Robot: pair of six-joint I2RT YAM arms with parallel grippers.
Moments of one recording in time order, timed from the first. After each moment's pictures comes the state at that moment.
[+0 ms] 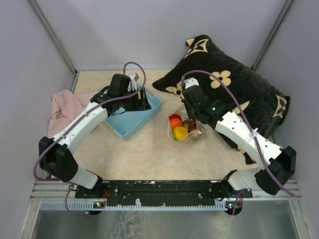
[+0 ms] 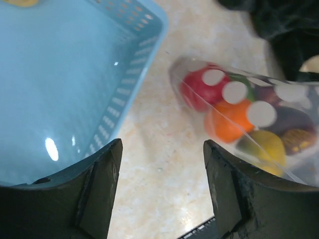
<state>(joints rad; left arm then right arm) -0.50 1.47 1.32 -0.57 0.18 -0.44 0.70 1.32 1.28 -0.77 0.42 0.17</state>
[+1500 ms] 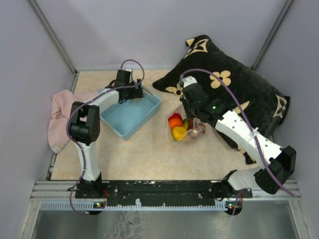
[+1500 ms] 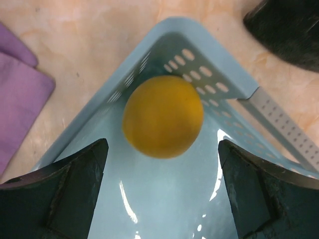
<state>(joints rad) -0.29 2.05 1.51 -0.26 -0.05 -0.32 0.70 1.33 1.31 -0.76 0.34 0.16</state>
